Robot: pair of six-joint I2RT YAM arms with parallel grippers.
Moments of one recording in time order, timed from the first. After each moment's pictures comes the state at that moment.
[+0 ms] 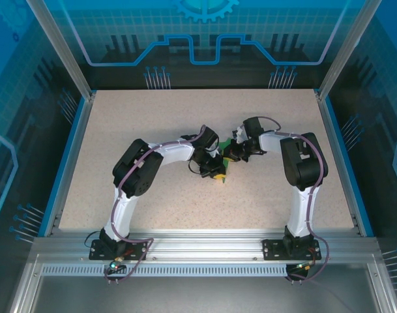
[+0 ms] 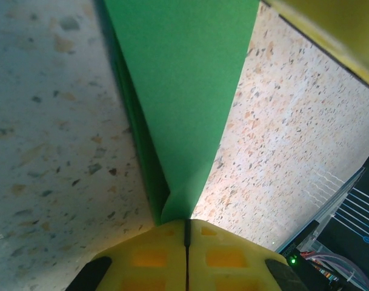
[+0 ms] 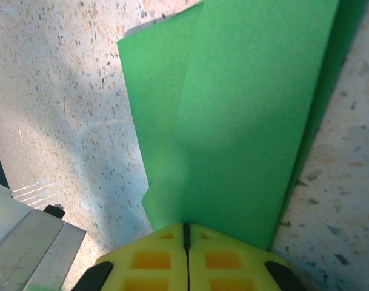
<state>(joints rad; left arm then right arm) -0.64 2.16 1.45 -0.49 0.64 -0.85 0.26 2.05 1.20 -0.33 -0.66 0.51</state>
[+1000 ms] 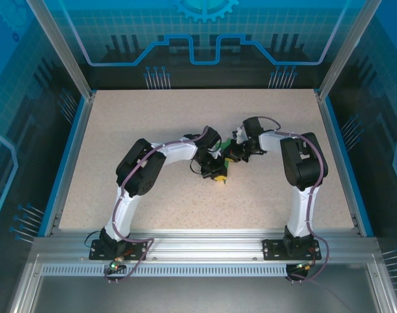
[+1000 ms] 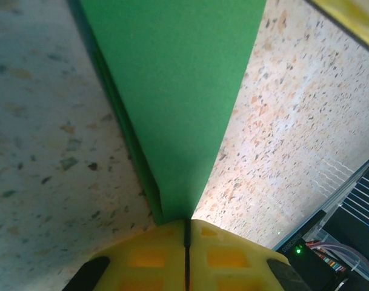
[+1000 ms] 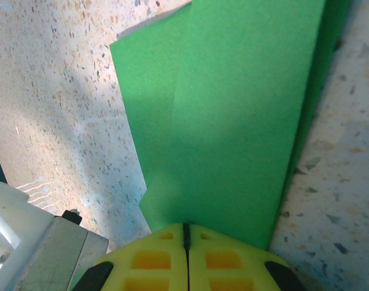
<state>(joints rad) -0.65 2.20 1.51 -0.57 0.66 -0.81 0.26 2.05 1.21 -0.36 -0.66 0.51</state>
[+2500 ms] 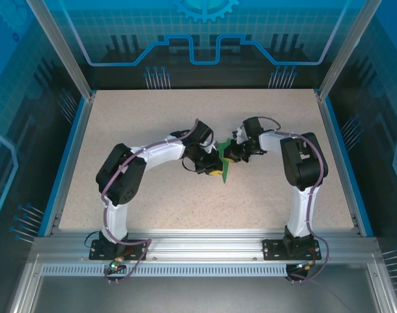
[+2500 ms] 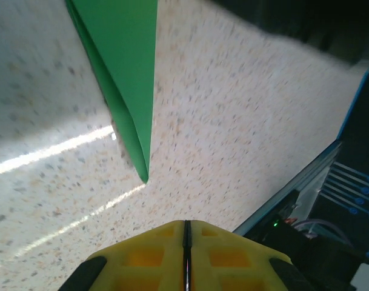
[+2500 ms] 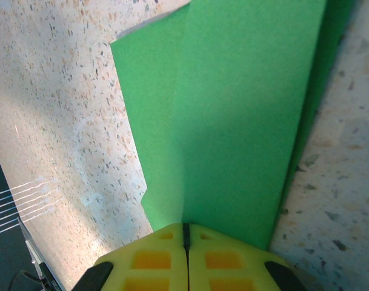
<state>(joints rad) -0.61 1.97 1.38 -0.53 0.64 -0.80 0.25 2.05 1.21 -0.37 -0.66 0.51</state>
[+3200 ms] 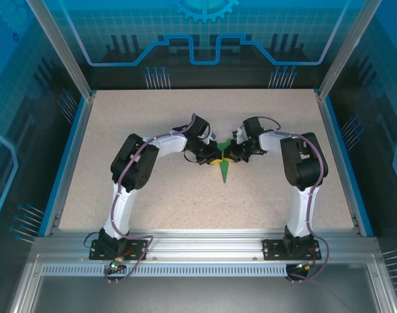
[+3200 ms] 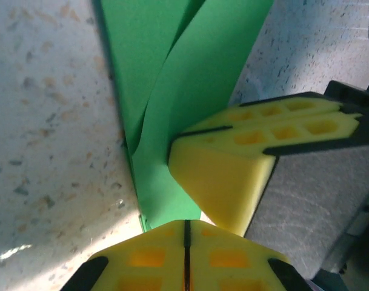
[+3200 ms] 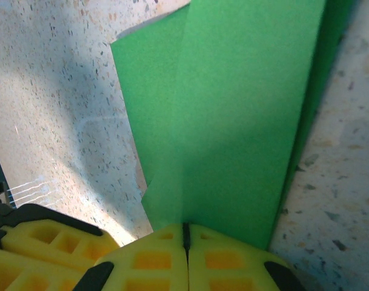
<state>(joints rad) -0.53 2.21 1.52 -0.39 0.68 -0.85 0.25 2.05 1.21 -0.37 -0.66 0.51</state>
